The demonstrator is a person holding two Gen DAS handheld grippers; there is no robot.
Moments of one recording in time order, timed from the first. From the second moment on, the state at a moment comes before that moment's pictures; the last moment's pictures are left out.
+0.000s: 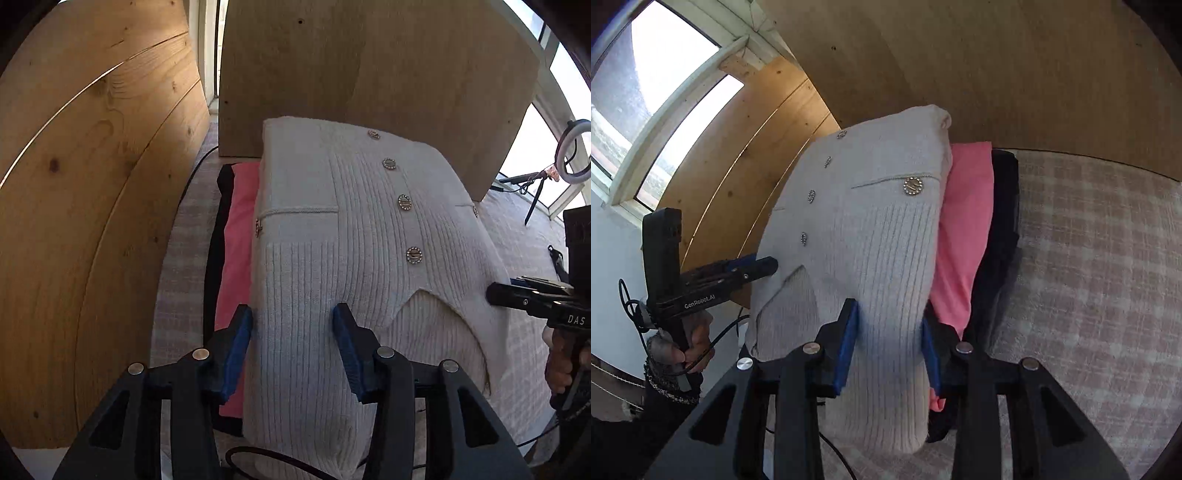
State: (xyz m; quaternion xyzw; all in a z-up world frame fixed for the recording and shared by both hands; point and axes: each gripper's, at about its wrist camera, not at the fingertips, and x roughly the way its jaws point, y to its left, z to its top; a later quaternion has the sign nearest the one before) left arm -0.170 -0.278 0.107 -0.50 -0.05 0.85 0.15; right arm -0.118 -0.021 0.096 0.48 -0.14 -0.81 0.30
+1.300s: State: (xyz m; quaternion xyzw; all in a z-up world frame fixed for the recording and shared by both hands) left arm -0.125 -0.213 0.121 -0.49 0.00 0.86 0.13; right arm -0.041 -0.071 0.122 0.45 -0.04 -0.85 0.25
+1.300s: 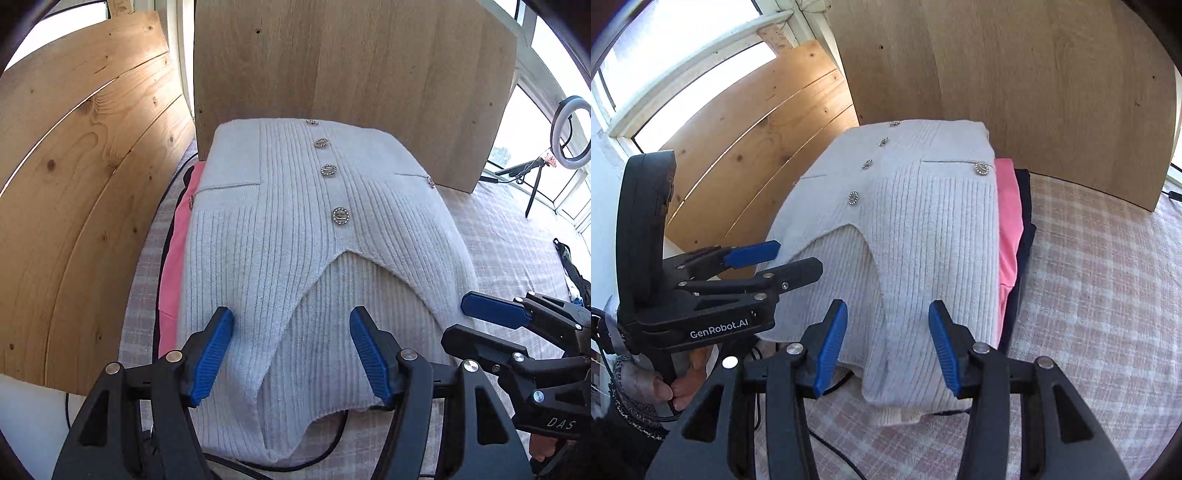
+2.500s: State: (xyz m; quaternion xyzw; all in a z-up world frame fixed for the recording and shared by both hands) left arm 0.152 -0.055 0.202 -0.41 -0.08 0.91 -0.02; right arm 0.169 0.165 0.155 0.38 0.12 -0.87 0.30
